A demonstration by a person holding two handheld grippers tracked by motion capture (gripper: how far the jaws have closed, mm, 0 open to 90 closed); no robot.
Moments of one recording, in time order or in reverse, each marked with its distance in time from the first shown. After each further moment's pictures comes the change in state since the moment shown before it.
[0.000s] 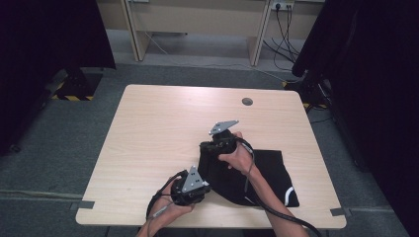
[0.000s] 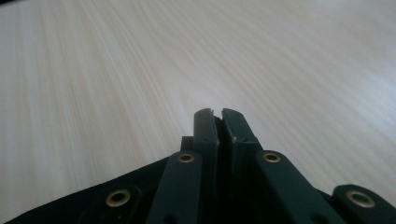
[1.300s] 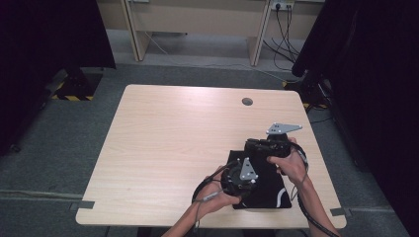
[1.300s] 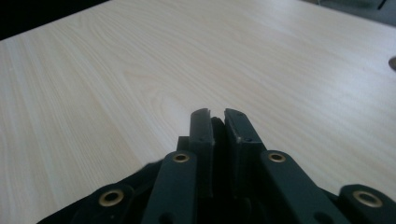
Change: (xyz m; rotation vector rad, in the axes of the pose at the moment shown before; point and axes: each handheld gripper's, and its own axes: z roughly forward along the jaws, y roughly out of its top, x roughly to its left) left arm -0.049 0.087 0.091 0.097 -0.171 0.073; right arm -0.047 -0.076 -0.120 -0.119 -0.130 0.146
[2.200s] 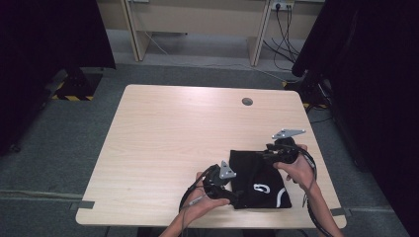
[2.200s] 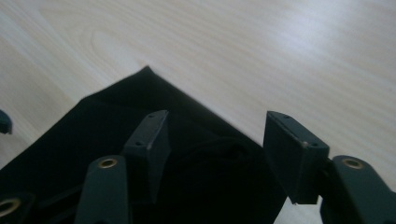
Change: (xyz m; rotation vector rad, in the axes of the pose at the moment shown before) left arm 0.017 -0.059 0.000 0.027 0.108 -0.236; right arm -0.009 -0.024 -0.013 0.207 -0.192 0.097
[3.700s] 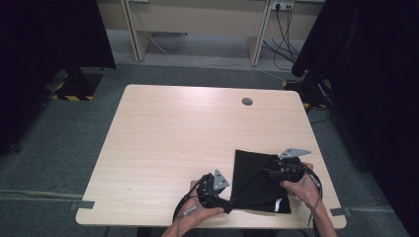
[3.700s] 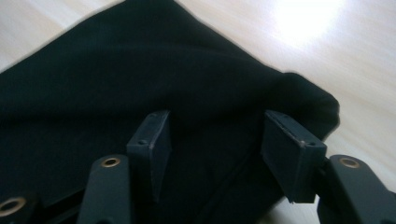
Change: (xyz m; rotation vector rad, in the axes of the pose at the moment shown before) left arm -0.001 -0.029 -0.012 -0.026 0.062 0.015; right arm 0.003 -0.058 0.003 0.002 -0.027 -0.001
